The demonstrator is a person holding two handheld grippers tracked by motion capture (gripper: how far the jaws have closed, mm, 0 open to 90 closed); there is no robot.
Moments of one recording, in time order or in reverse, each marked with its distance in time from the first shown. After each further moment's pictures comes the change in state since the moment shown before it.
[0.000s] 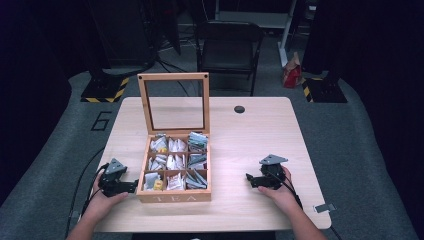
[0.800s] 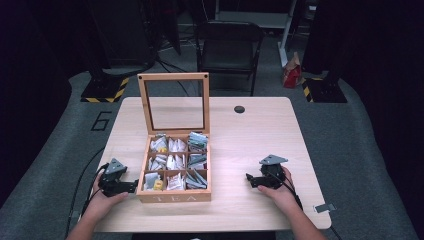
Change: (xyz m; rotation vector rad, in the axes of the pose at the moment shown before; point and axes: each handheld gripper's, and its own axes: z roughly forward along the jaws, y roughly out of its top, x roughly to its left) left arm 0.000 0.000 0.000 -0.001 -0.001 -0.001; right arm 0.002 0.000 0.000 -0.006 -0.003 0.020
